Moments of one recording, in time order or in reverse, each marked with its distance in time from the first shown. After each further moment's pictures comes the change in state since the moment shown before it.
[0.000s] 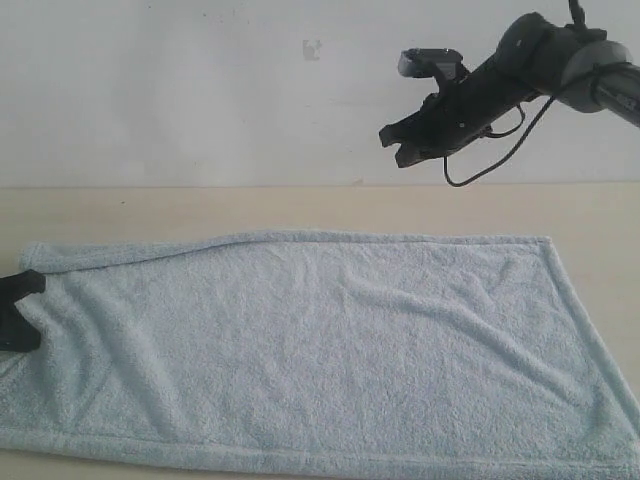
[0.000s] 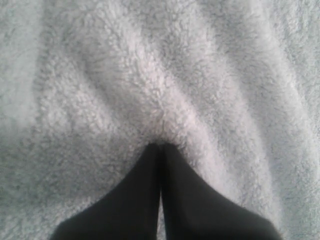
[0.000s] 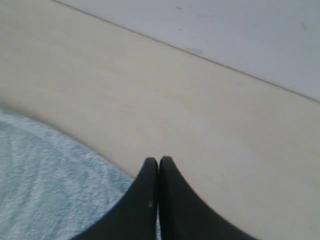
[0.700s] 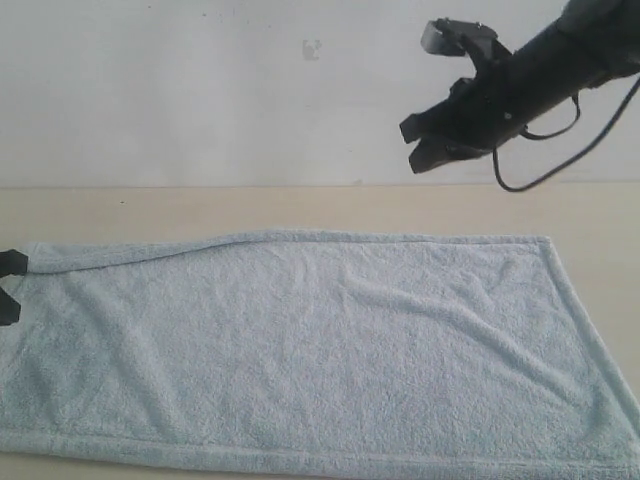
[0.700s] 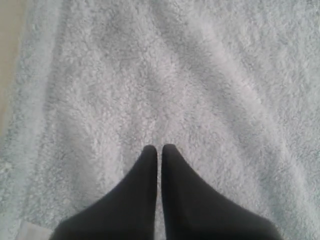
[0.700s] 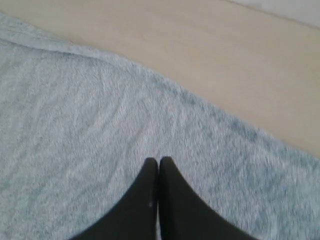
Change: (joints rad) left arm -0.010 -0.186 0.032 0.048 -0.030 0.042; right arm 0.000 -0.490 0.676 0.161 -0.108 -0.183
